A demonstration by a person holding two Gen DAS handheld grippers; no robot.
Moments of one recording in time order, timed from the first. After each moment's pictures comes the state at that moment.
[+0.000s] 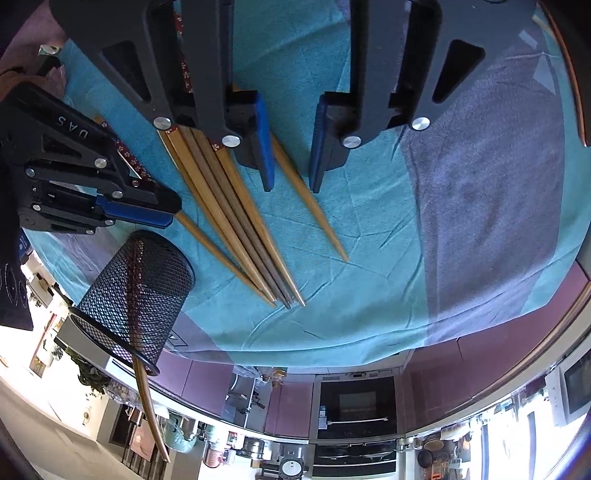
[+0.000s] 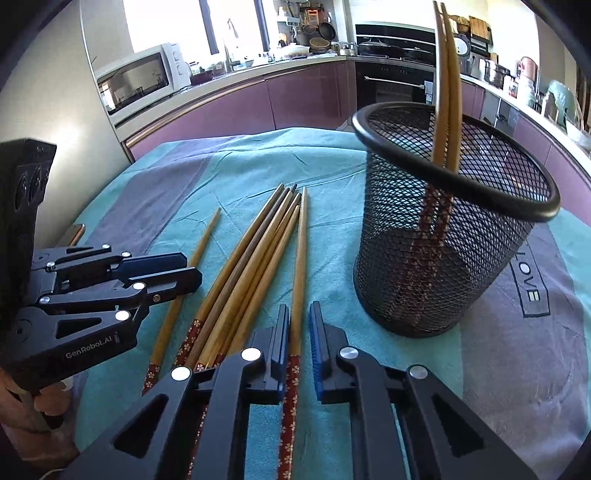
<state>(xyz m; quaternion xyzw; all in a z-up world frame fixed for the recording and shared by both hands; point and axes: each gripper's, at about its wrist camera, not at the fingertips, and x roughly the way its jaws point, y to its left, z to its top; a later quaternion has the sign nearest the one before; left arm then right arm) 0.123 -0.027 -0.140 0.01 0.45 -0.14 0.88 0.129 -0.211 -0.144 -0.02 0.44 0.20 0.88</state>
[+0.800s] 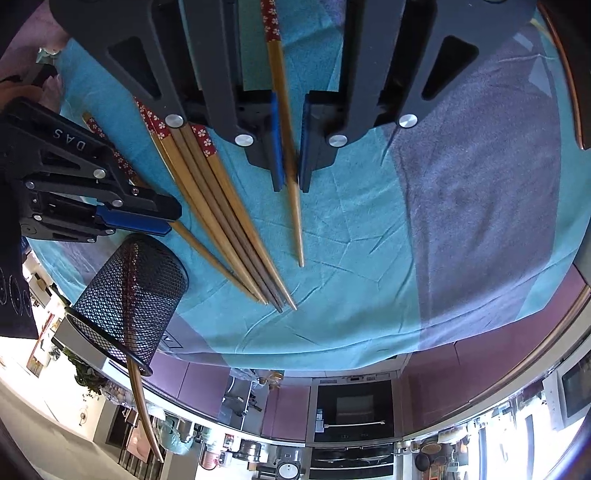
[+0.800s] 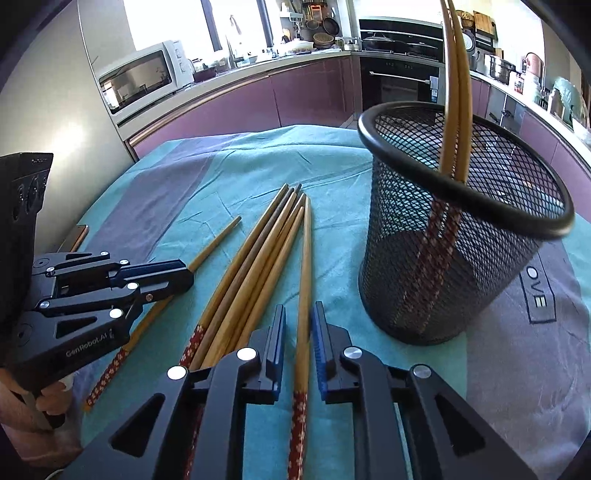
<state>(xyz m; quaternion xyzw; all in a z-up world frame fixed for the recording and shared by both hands) 0.123 -0.026 -0.144 0.02 0.45 -0.13 0.88 0.136 -0.203 -0.144 -0.02 0.44 0.21 0.87</state>
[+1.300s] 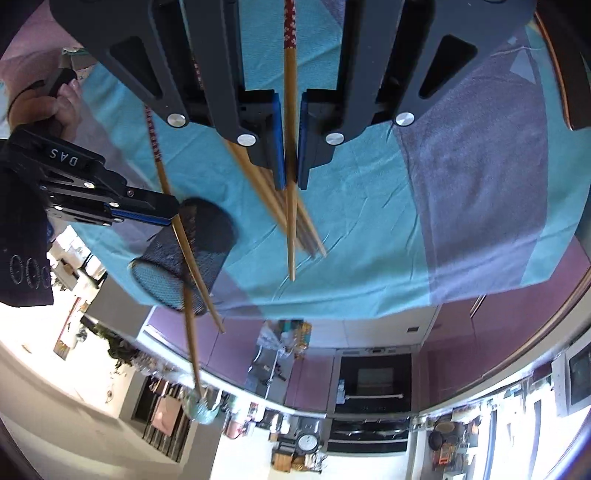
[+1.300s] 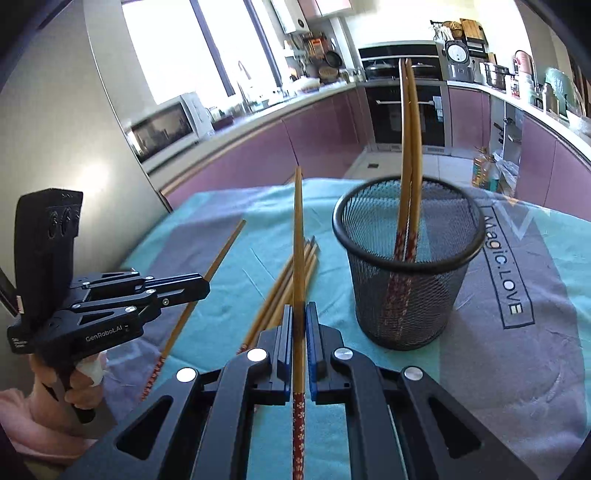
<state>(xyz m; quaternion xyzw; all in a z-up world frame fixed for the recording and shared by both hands) 0.101 -0.018 -0.087 -0.02 0.39 -0.19 0.90 0.106 -0.251 -0.092 0.06 0.37 0.26 0.89</state>
